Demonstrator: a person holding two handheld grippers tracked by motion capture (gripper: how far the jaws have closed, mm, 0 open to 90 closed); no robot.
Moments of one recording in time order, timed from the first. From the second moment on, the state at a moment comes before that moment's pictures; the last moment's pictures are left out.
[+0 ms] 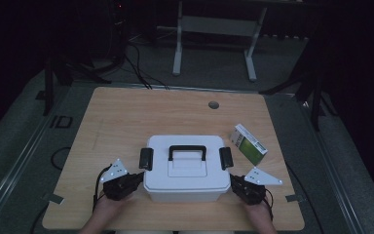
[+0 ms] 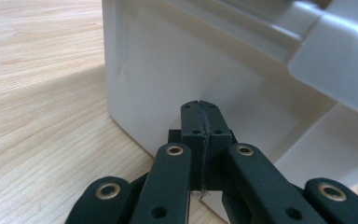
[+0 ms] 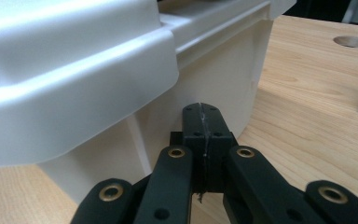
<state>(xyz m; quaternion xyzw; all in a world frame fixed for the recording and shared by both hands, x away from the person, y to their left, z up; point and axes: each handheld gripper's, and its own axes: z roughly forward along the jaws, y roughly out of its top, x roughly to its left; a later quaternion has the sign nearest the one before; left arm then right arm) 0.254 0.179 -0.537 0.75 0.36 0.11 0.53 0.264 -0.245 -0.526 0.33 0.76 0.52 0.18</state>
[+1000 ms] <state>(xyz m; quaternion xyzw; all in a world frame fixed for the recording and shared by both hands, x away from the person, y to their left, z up) 0.273 0.205 -0.537 0.82 0.35 0.06 0.46 0.279 -0.278 -0.536 0.35 0.77 0.50 0.19</state>
